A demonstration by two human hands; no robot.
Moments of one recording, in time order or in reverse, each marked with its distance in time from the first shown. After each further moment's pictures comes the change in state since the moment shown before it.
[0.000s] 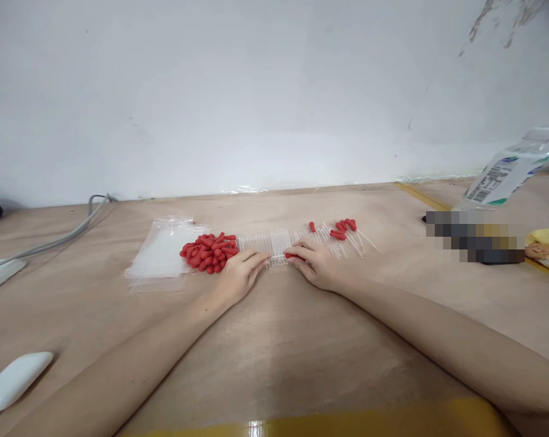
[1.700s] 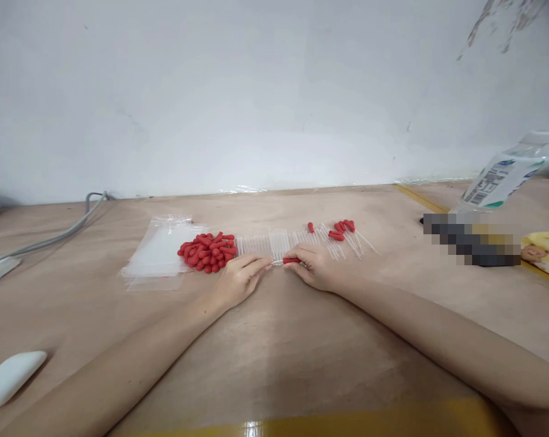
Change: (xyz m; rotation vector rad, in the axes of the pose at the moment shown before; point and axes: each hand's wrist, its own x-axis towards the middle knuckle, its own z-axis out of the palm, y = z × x) left_hand -0.003 0.006 0.000 0.021 0.102 0.196; right_hand 0.003 0.000 0.000 0.015 0.031 -0.139
